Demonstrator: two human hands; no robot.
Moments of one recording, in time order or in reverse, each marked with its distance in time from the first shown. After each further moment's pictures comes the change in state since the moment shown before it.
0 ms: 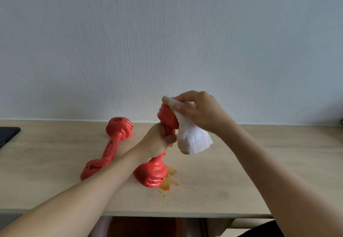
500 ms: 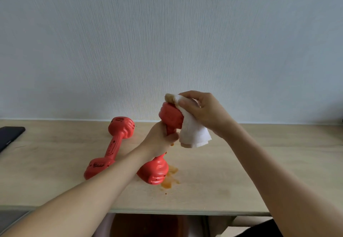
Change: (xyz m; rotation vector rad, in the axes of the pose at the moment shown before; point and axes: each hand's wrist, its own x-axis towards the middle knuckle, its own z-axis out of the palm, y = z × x) left_hand -0.004 0.008 0.004 0.051 0.057 0.009; right_hand 0.006 0.024 0.005 0.192 0.028 0.034
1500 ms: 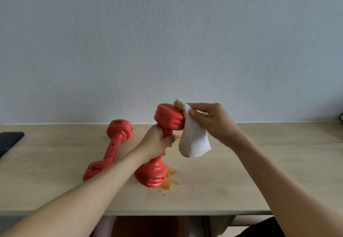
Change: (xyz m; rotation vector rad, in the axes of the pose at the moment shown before) left_hand -0.002 -0.001 -0.003 0.044 0.005 -0.034; right_hand -0.020 0.029 -0.011 0.183 0.001 -0.011
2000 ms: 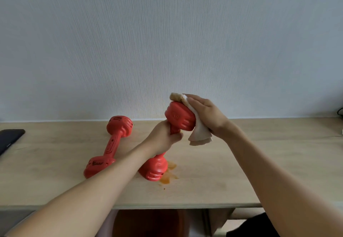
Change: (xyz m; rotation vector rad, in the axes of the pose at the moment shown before) left_hand 0.004 0.004 0.013 0.038 -0.072 0.051; right_hand 0.015 0.003 0.009 0.215 -0.095 0.078
